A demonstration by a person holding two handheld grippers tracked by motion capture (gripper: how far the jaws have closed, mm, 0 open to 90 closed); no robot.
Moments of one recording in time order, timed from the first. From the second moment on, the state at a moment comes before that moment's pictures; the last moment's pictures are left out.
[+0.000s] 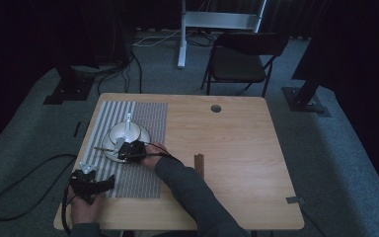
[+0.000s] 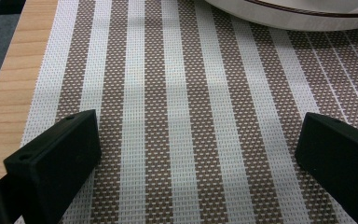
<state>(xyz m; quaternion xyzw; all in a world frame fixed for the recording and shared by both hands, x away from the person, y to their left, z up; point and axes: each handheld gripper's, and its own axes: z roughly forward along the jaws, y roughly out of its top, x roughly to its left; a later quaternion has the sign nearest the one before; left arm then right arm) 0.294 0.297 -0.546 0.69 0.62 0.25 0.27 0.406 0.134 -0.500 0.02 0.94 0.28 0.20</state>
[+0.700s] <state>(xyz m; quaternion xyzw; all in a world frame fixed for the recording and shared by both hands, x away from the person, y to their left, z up) 0.294 0.297 -0.546 0.69 0.63 0.25 0.27 0.397 0.126 -0.492 0.02 0.93 0.31 0.21</state>
